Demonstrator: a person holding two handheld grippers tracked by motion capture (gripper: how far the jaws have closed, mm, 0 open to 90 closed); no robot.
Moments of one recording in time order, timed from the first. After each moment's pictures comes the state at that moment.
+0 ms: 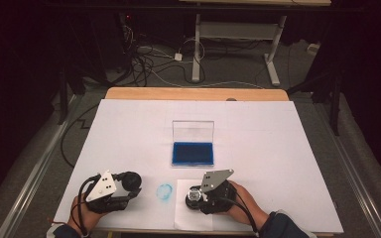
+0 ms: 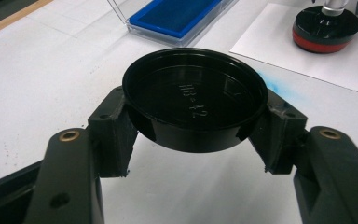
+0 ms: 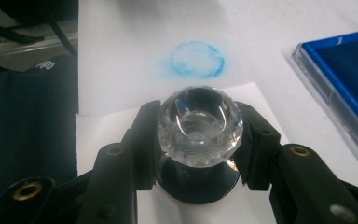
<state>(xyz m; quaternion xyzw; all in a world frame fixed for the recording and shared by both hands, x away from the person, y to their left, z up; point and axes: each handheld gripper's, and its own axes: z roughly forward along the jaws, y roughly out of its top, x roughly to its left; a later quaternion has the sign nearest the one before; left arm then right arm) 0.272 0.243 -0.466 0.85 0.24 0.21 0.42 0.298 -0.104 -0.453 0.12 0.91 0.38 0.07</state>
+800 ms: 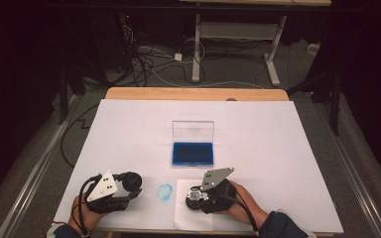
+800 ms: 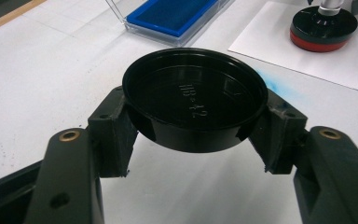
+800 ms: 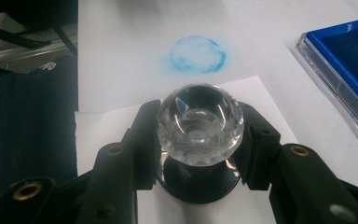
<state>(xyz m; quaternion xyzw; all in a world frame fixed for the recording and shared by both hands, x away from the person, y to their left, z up) 0.272 0.242 -0.467 0.85 0.24 0.21 0.42 0.303 -0.107 -0.457 0.13 0.91 0.39 0.05</state>
